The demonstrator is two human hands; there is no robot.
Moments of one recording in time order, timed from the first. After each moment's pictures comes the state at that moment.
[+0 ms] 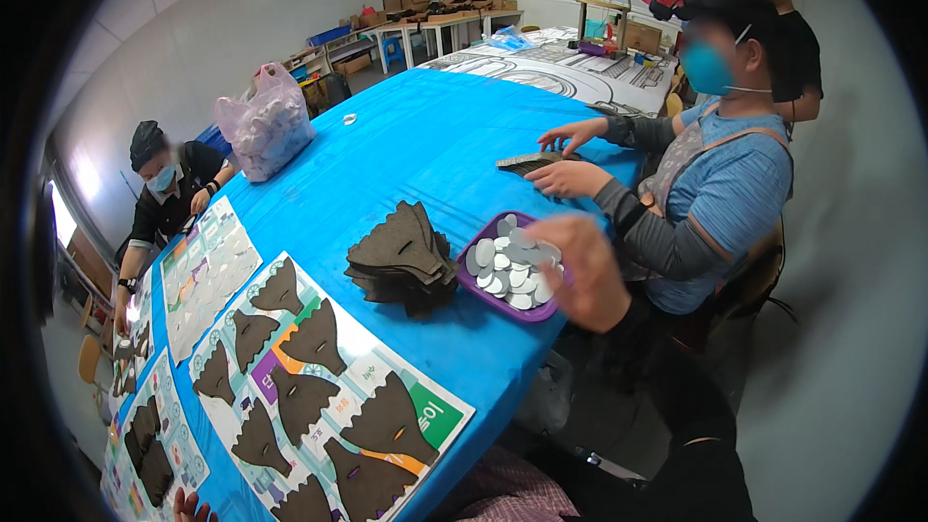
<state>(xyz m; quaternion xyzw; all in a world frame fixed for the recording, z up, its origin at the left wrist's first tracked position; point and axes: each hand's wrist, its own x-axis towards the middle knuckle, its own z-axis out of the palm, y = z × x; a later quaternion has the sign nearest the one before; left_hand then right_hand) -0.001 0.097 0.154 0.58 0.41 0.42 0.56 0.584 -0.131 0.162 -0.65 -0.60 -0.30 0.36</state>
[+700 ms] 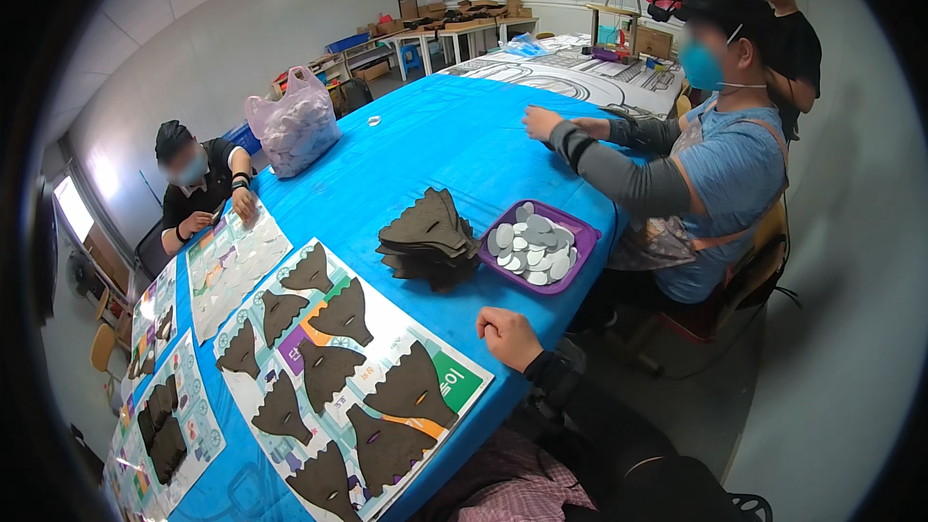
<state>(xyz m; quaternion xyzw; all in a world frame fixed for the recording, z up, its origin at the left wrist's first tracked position) -0.107 0.085 -0.015 0.54 0.67 0.43 0.26 0.499 -0.070 0.008 -0.72 -0.47 0.04 0.50</state>
